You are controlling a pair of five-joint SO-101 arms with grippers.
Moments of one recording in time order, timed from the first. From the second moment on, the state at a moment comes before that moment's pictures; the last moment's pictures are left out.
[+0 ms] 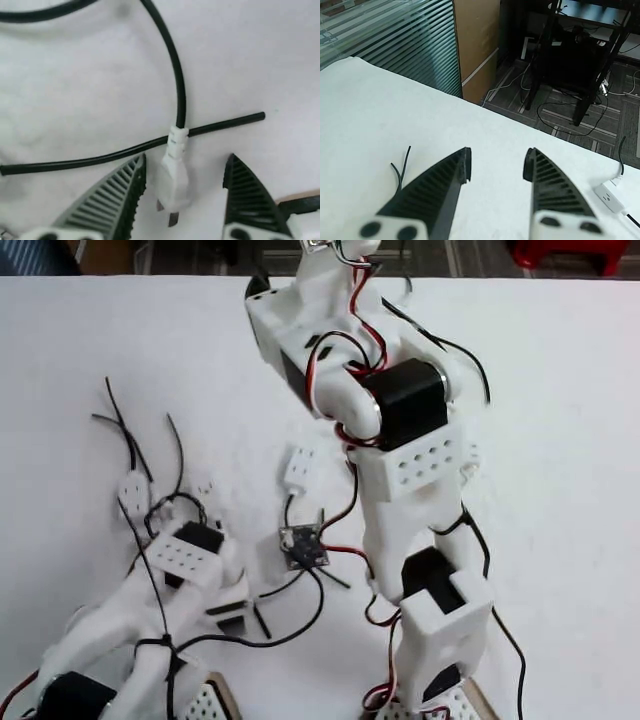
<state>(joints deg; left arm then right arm) 16.7 -28.3 67.3 60.8 -52.6 -31.0 16.2 -72.8 86.1 2.2</state>
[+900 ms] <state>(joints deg) 16.9 -28.2 63.4 68.5 -53.0 -31.0 14.1 -72.7 86.1 2.2</state>
